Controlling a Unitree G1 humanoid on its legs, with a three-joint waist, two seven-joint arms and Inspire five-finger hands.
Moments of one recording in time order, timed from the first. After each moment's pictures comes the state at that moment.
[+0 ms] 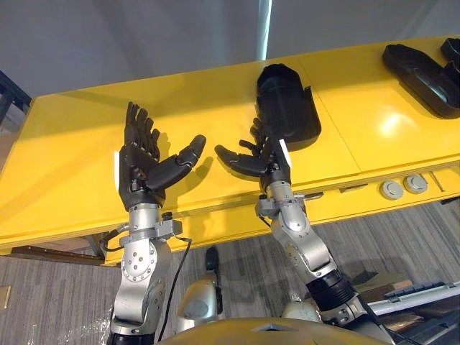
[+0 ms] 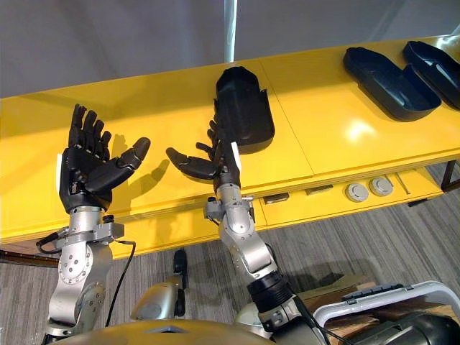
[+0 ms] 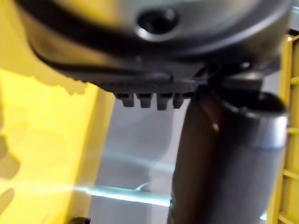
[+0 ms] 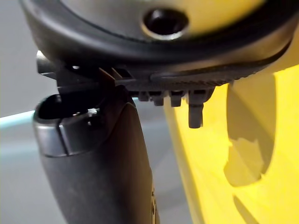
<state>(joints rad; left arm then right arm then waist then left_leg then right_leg) 0.21 0.09 -0.08 -0.48 -0.27 -0.13 0.29 -0.20 -0.06 0.38 -0.02 0.24 -0.01 -0.31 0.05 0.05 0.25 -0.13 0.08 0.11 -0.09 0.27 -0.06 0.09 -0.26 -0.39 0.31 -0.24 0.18</state>
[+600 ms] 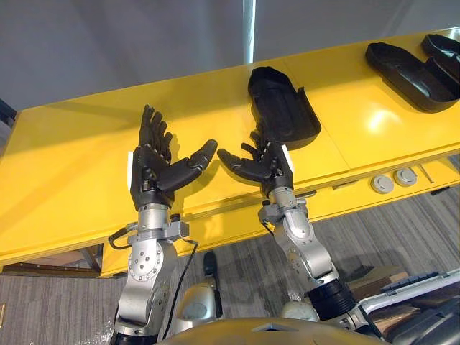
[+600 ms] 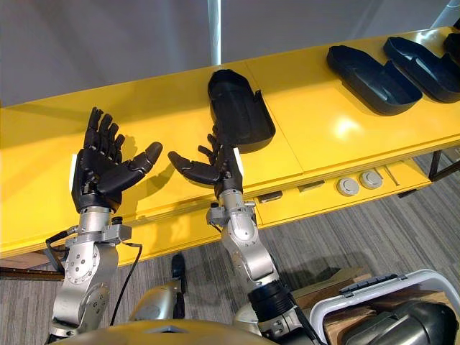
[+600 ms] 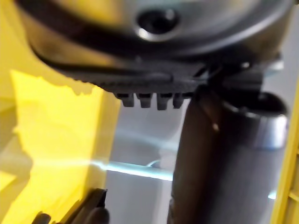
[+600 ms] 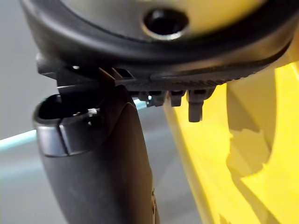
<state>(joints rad) 0.21 0.09 -0.13 -0.48 -0.27 -0.08 0.28 -0.13 -0.04 0.35 -0.04 0.31 -0.06 -0.17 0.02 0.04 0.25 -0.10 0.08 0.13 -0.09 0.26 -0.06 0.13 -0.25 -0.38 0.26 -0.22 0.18</state>
